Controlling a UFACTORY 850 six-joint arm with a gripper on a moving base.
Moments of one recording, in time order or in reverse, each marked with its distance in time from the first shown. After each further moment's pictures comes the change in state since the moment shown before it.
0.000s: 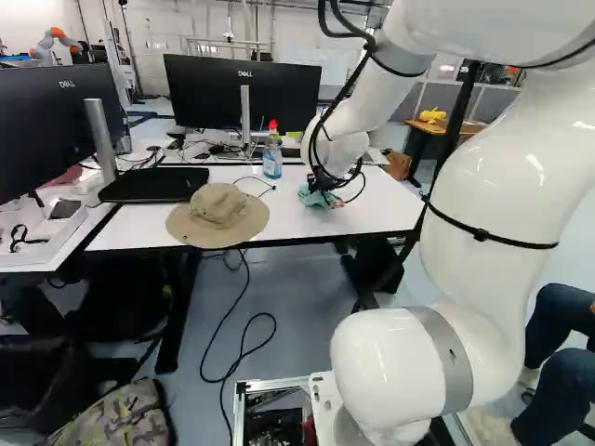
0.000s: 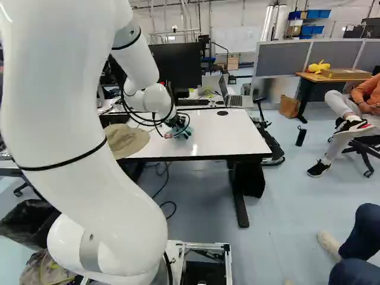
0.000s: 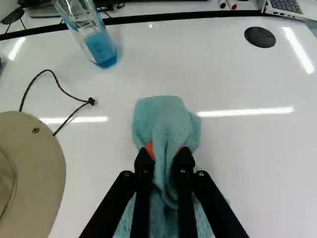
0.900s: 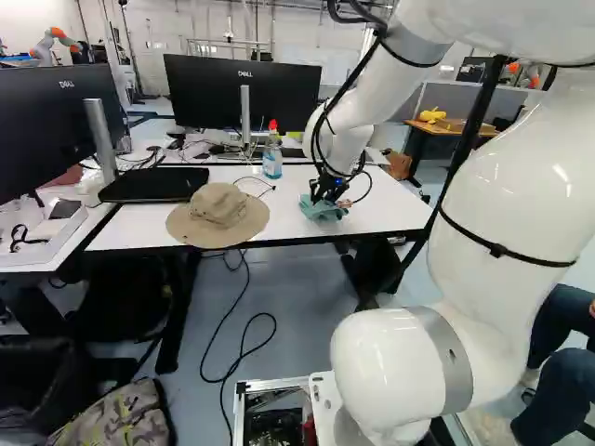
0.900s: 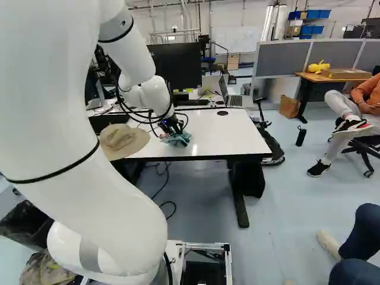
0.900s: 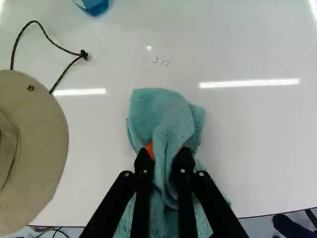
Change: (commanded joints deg) arm -0.3 3.1 0.4 0.2 -12.1 0.0
